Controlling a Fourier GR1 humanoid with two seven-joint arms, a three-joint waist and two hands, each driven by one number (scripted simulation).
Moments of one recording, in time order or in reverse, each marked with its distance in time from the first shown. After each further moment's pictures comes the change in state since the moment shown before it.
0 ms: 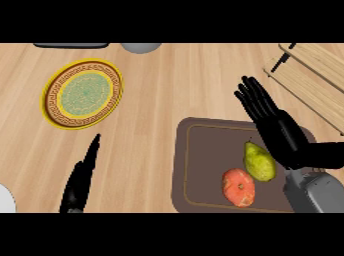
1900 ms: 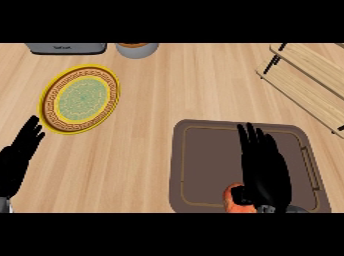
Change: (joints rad) left arm -0.006 0.224 0.309 -0.056 0.220 -0.250 -0.010; right arm 0.043 -0.050 0.377 -0.214 1.392 0.131 1.171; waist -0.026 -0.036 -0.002
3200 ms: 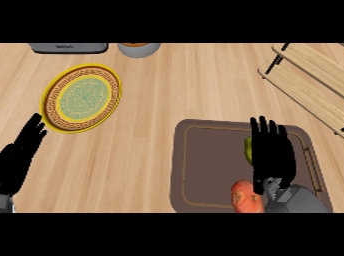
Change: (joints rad) left arm -0.011 -0.072 0.073 -0.017 -0.082 -0.066 0.031; right arm -0.010 0.082 -0.200 0.162 0.132 0.251 -0.147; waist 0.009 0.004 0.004
